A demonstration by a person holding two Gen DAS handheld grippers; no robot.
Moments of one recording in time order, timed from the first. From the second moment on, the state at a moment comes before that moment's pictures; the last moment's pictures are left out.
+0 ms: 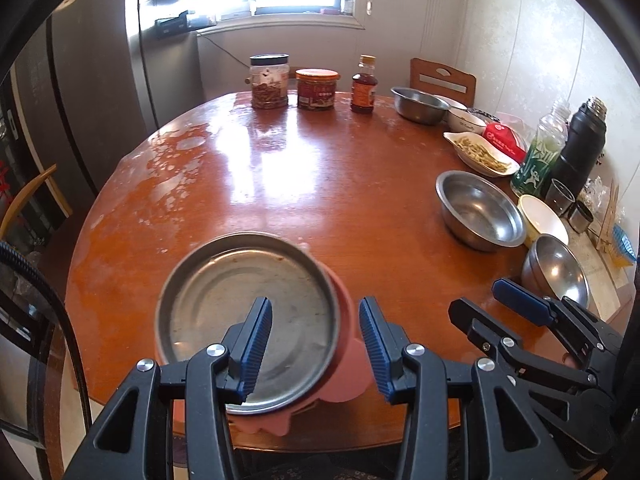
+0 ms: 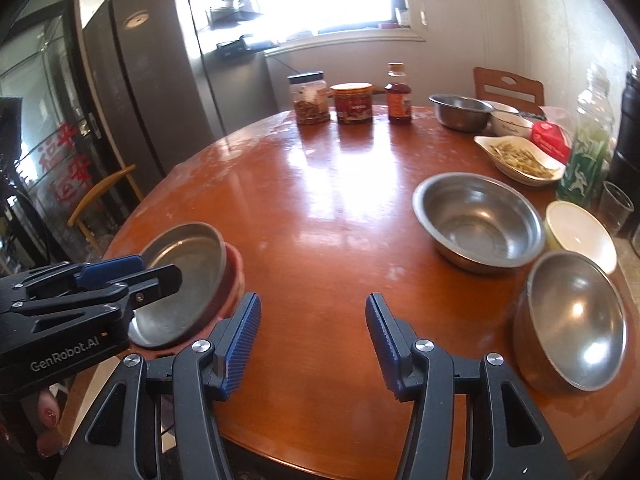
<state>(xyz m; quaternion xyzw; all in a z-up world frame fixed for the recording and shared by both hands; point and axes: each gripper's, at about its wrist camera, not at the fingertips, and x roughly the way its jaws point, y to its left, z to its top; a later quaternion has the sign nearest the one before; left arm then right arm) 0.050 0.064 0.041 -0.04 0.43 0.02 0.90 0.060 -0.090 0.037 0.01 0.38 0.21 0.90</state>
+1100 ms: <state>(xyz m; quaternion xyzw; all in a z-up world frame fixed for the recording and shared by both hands) 0.194 -0.047 0.011 -0.04 0.50 -0.06 0.86 0.089 -0.199 0.049 0.06 0.38 0.20 0.90</state>
